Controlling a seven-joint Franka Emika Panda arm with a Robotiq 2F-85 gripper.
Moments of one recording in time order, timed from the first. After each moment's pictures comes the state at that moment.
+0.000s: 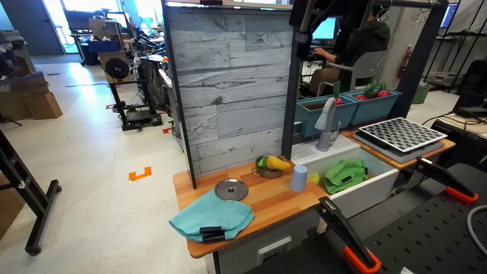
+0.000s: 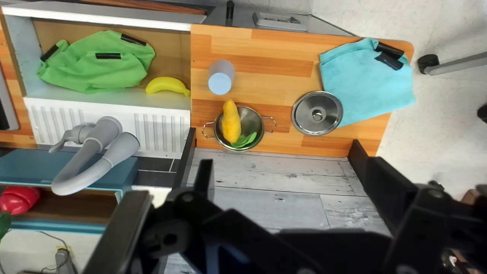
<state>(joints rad) 0.05 -0.08 0.09 -2.50 -0.04 2.59 0.04</state>
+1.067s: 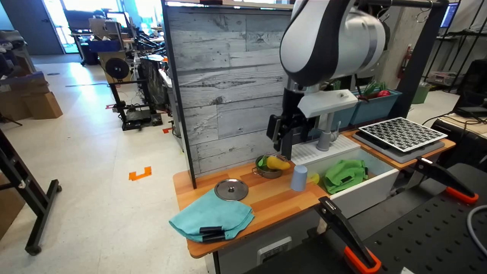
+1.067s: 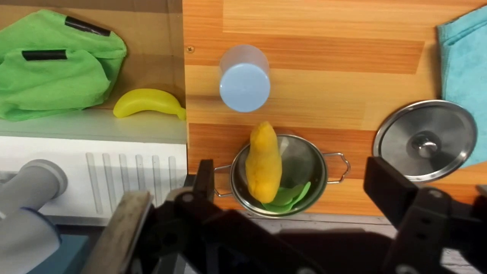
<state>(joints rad) 0.07 0.70 -0.01 -2.07 -0.10 2.86 0.06</state>
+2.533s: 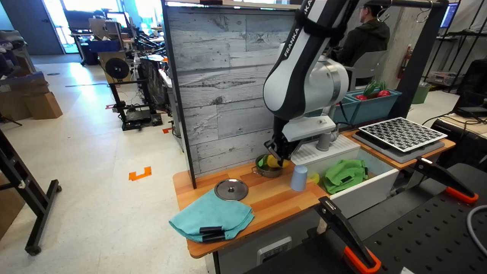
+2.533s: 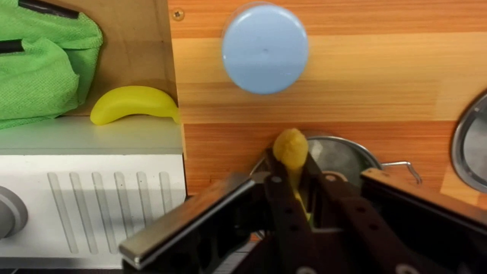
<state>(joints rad) 0.09 0.98 -0.03 -1.77 -0.07 2.80 0.09</state>
